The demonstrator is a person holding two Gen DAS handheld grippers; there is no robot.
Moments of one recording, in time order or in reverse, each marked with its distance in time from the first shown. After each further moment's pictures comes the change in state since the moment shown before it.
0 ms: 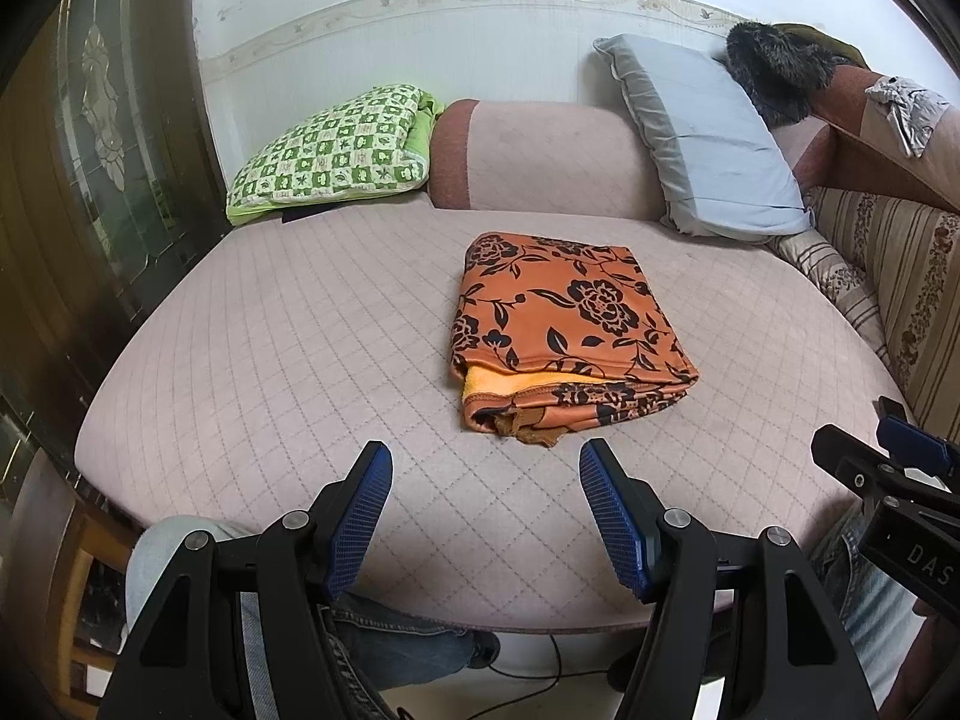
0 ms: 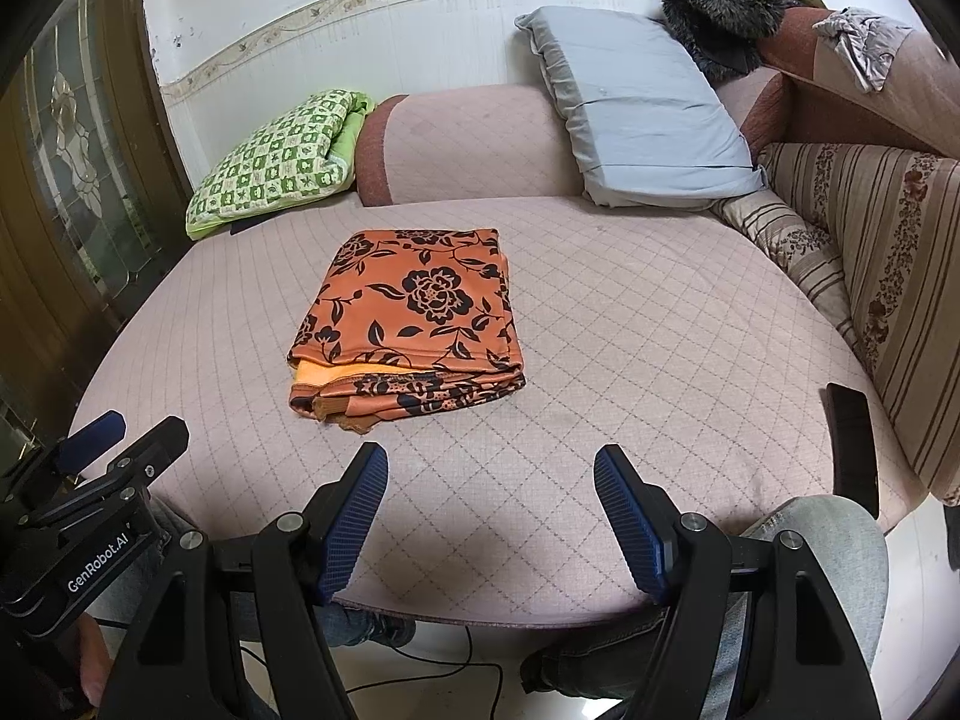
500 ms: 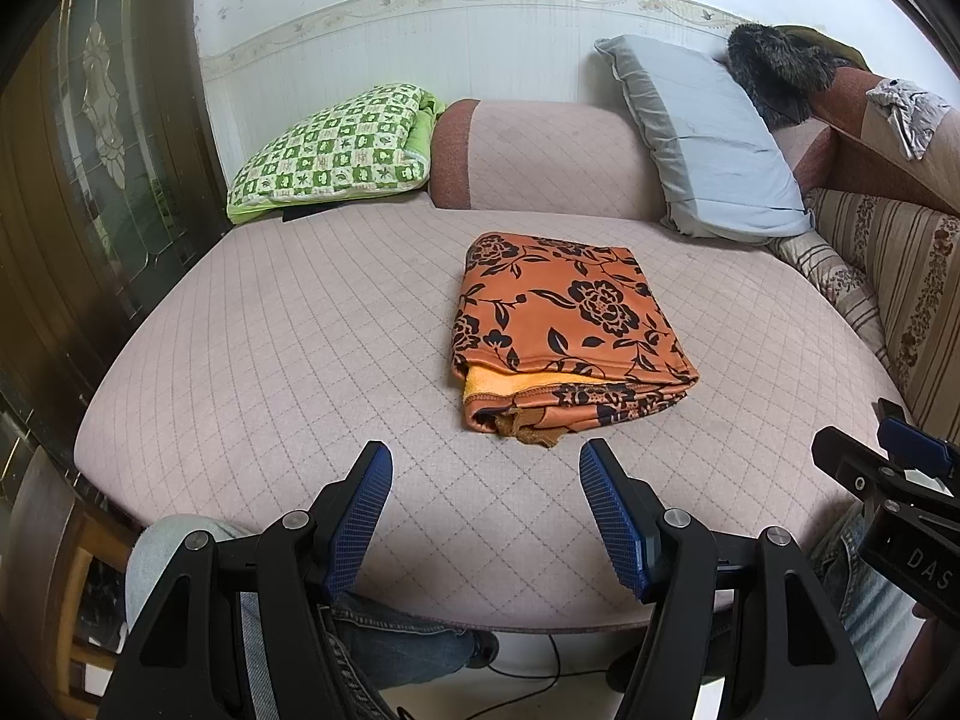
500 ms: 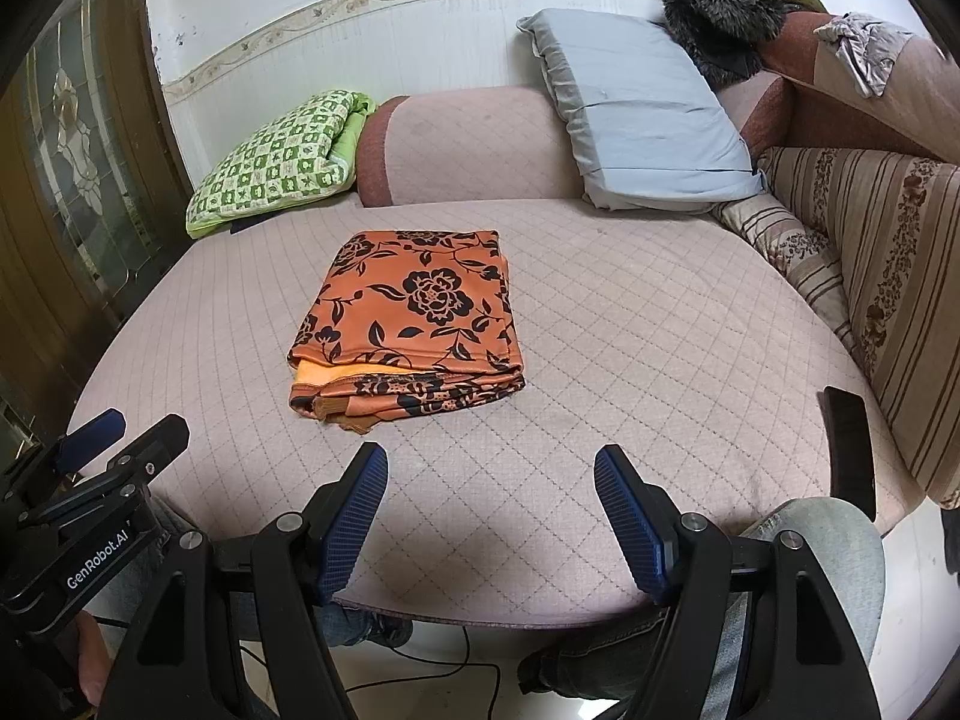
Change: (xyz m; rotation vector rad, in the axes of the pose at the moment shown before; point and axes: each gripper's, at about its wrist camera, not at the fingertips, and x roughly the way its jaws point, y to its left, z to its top) left arm 0.000 0.001 0.000 0.000 -0.001 -0.001; right arm -0.001 0.003 0.001 -0.008 -0.004 -0.002
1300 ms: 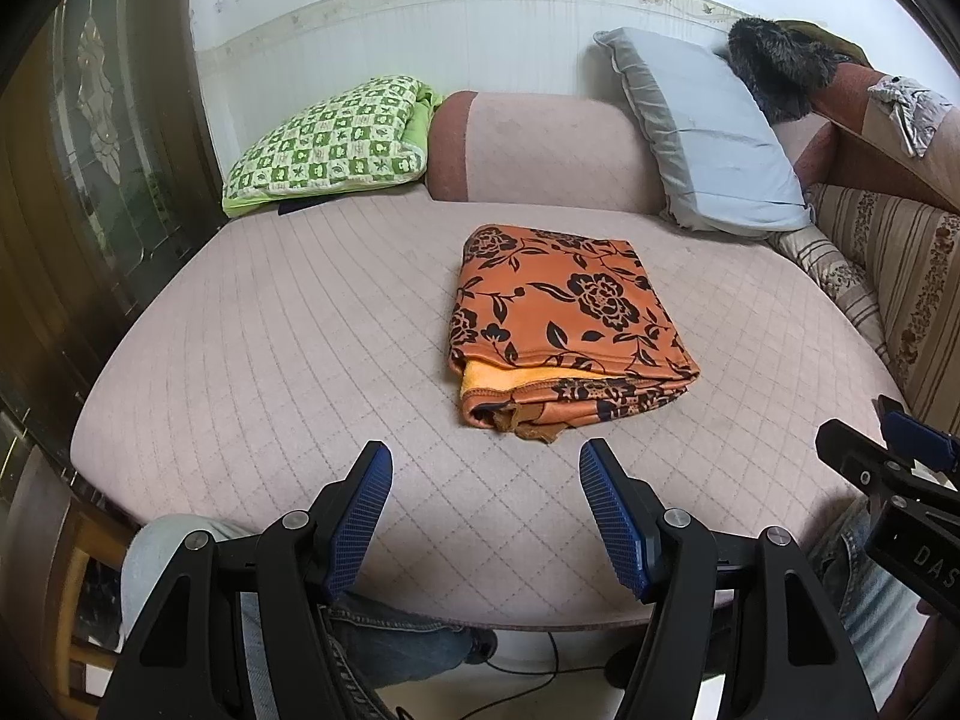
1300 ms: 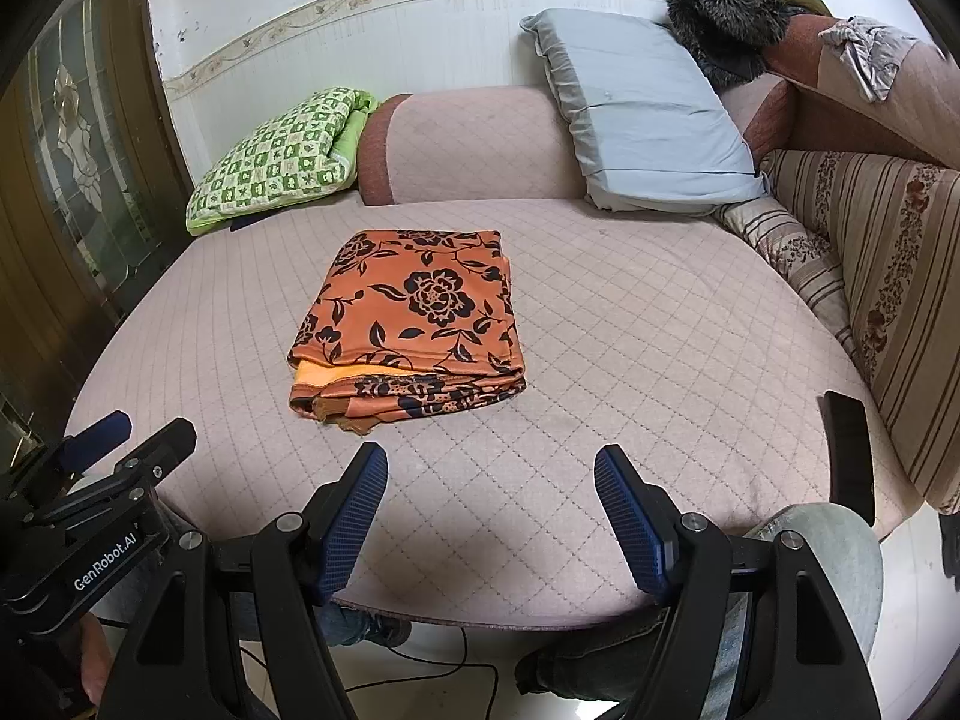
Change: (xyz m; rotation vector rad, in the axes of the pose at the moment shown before) left arm 0.005 0.004 0.005 0.001 0.021 -0.009; right arm 0.002 -0.003 0.005 -0.012 0.002 0.001
